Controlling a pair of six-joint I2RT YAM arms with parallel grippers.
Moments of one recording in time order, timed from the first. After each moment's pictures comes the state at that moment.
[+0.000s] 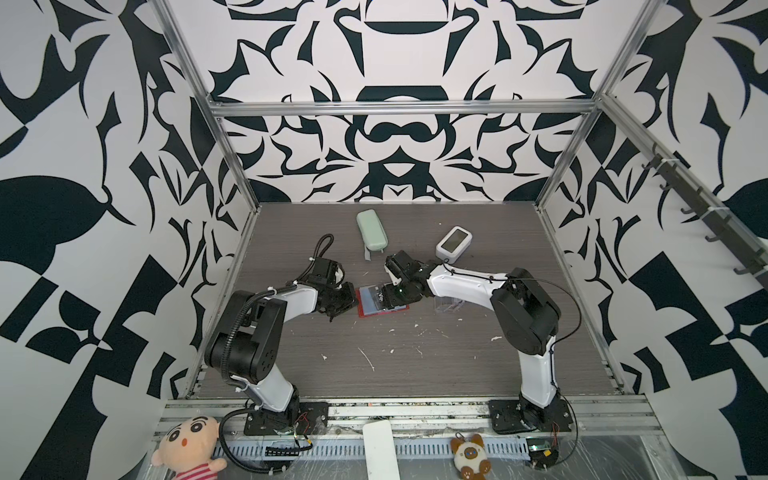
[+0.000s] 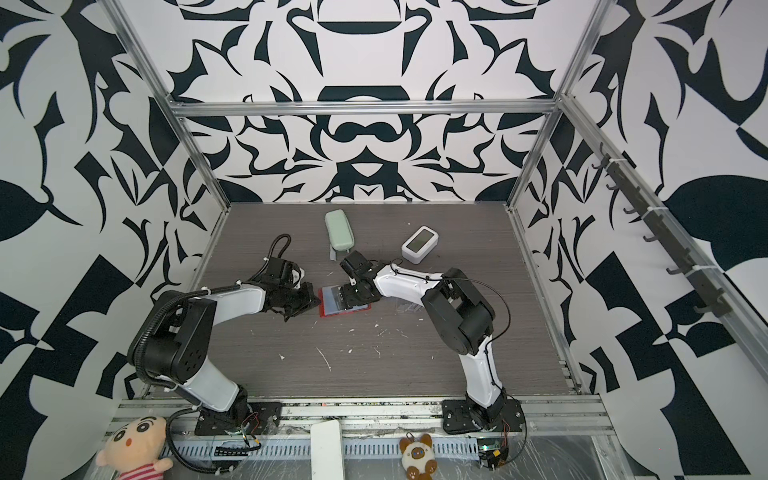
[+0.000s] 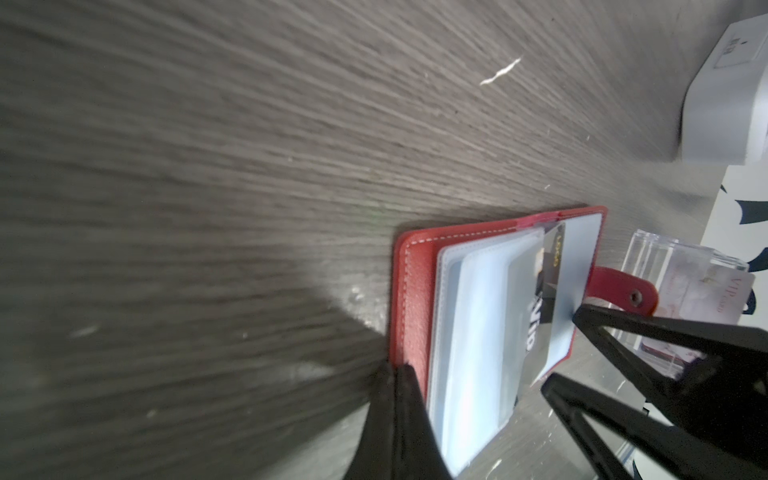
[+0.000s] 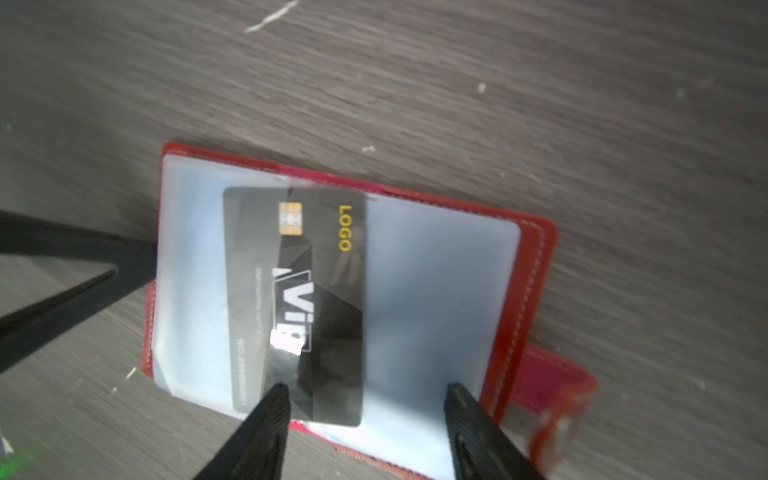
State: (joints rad) left arm -0.30 1.64 0.73 -0.16 0.42 -0.66; right arm 0.79 2.00 1.38 -0.52 -0.07 0.45
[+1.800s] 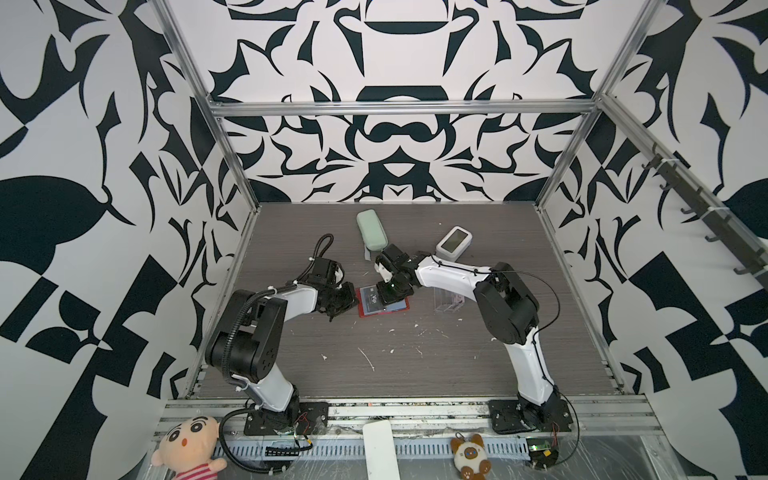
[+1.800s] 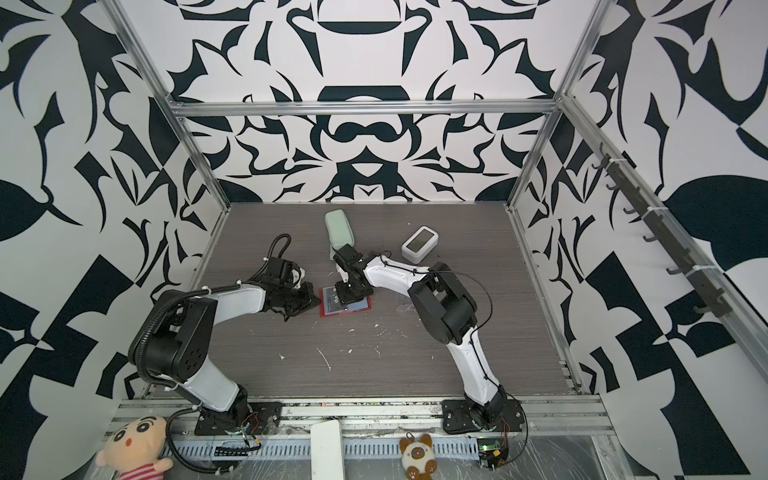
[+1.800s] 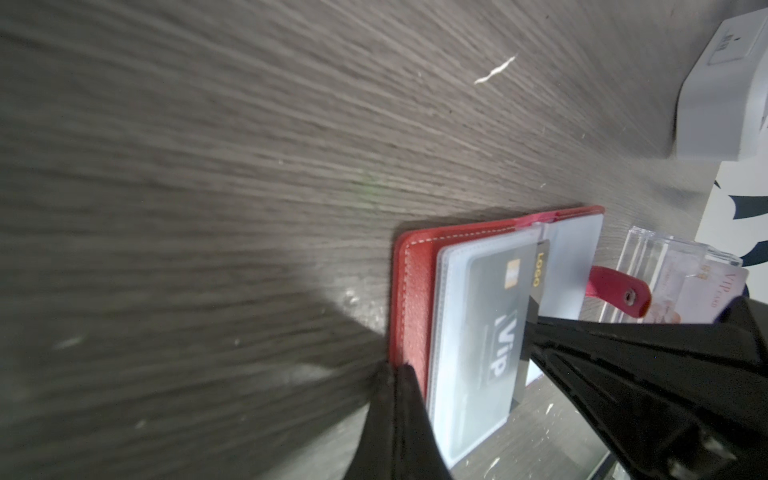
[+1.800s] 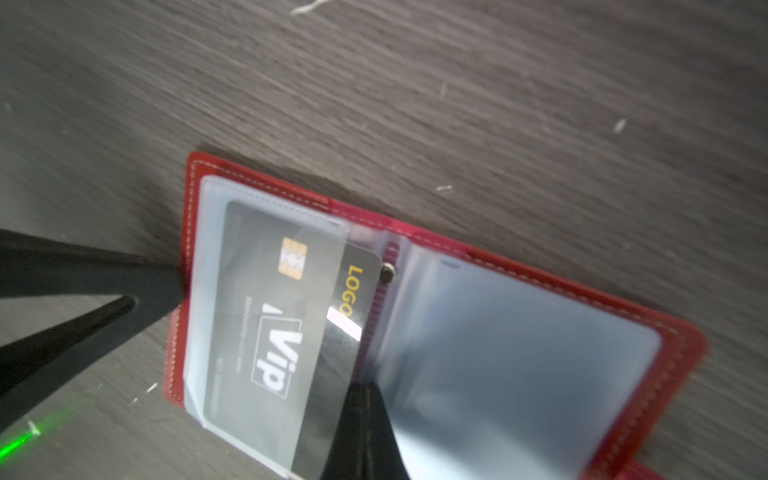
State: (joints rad) left arm -0.30 1.65 0.73 -0.15 0.44 -0.65; right arm 0.78 2.15 1.58 -0.64 -0.20 0.39
